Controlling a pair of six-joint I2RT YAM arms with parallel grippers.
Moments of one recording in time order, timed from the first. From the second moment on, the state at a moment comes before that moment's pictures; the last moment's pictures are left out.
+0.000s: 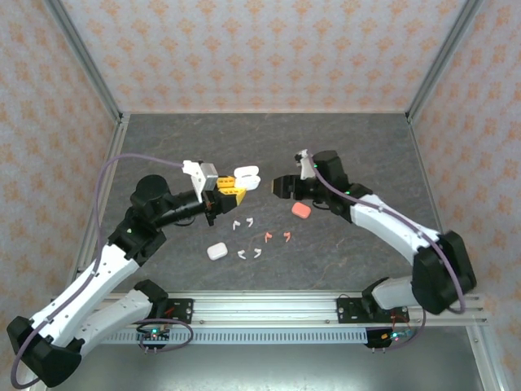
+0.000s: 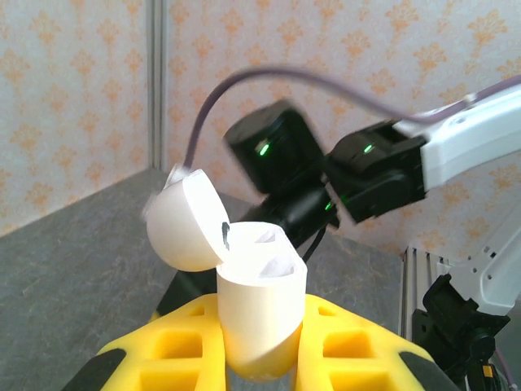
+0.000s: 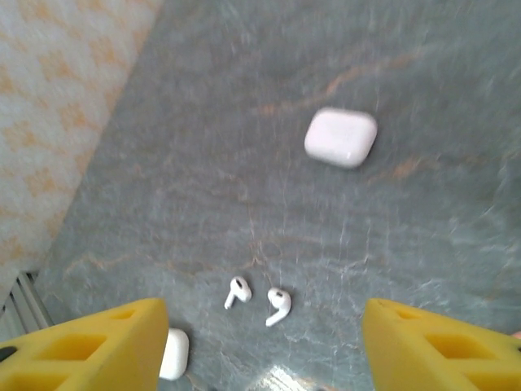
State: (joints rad) left arm -0.52 0.82 0.79 -0.01 0.57 -0.12; right arm 0.54 1.40 0.91 -0.15 -0.40 0.48
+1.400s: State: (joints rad) left arm -0.52 0.76 0.82 0.00 0.57 -0.15; right arm 0.85 2.10 1.47 -0.51 -0.36 0.25
